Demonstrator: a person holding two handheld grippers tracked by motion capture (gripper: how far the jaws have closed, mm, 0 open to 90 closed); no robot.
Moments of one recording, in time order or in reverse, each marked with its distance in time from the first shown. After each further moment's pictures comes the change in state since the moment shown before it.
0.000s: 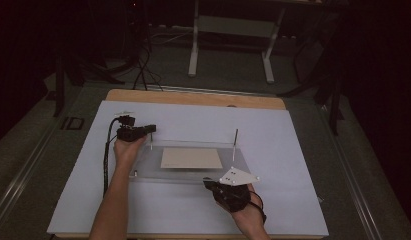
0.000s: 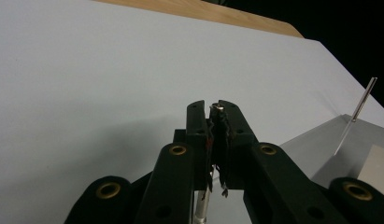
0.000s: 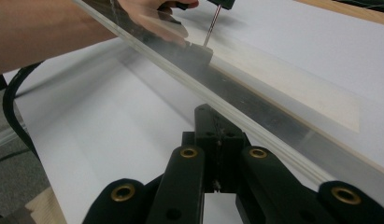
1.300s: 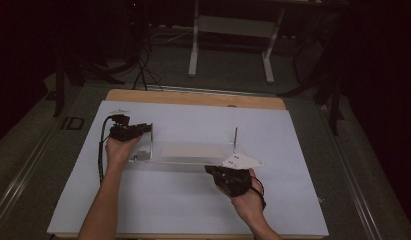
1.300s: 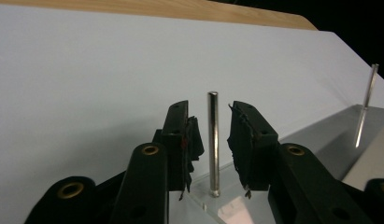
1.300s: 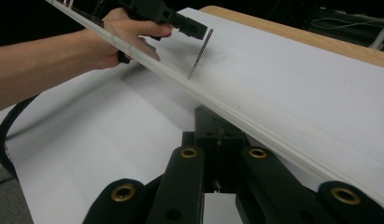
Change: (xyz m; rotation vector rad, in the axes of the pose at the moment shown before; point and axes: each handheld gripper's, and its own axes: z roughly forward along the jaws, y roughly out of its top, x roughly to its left) left arm -0.003 0.007 -0.023 0.019 0.063 0.066; right arm -0.015 0.035 -0.002 -0.063 -0.025 0.022
